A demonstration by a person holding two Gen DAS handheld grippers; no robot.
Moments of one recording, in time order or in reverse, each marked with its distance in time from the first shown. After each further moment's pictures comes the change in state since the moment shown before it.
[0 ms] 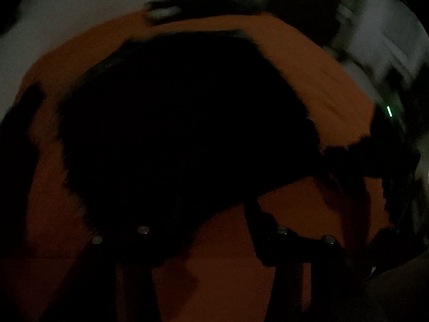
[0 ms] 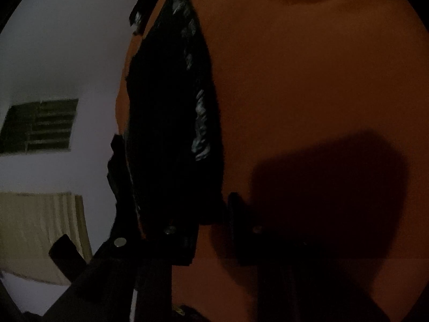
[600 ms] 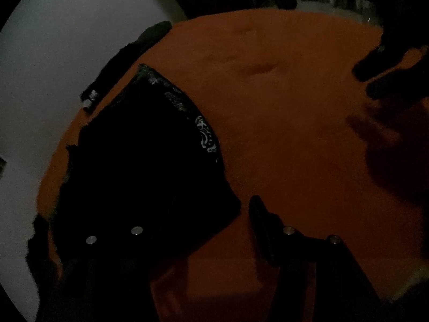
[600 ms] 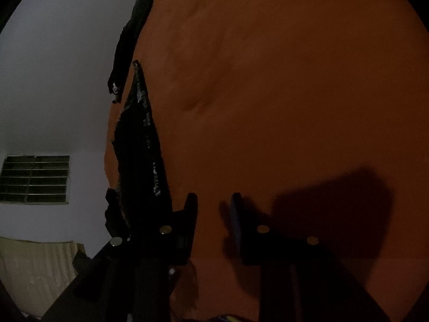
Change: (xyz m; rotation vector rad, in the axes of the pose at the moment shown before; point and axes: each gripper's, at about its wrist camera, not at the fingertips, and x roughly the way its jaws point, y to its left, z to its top) left arm 0.093 -0.170 0.024 0.481 -0.106 0.300; right arm -0.135 -0.070 -0.013 0.146 -0.240 -0.080
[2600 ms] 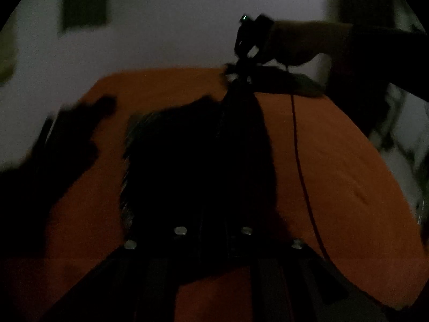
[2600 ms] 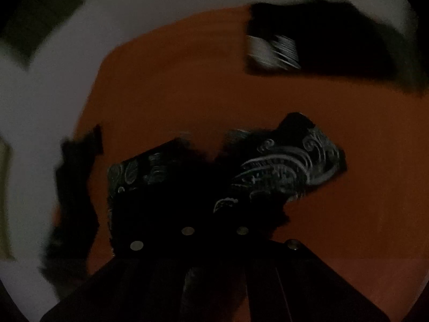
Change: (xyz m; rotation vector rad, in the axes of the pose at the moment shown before) left arm -0.108 0.224 -0.157 -0.994 -0.084 0.072; right arm 0.381 0.554 0.106 -0.938 0.257 -0.372
